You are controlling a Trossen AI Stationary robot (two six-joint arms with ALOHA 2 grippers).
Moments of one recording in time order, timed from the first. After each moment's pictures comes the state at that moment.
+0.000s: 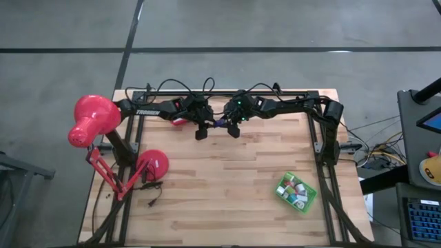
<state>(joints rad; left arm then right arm) 0.50 1.72 0.93 -0.05 0.31 0.41 -0.44 1.94 1.17 0.06 -0.39 -0.10</state>
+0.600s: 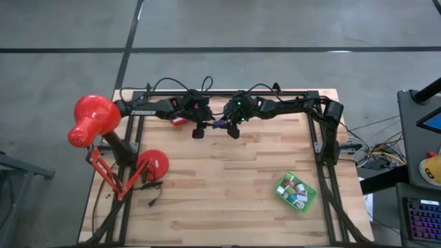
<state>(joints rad) 0.50 1.66 0.93 -0.07 0.33 0.59 -0.44 1.94 1.17 0.07 -0.40 -0.10</state>
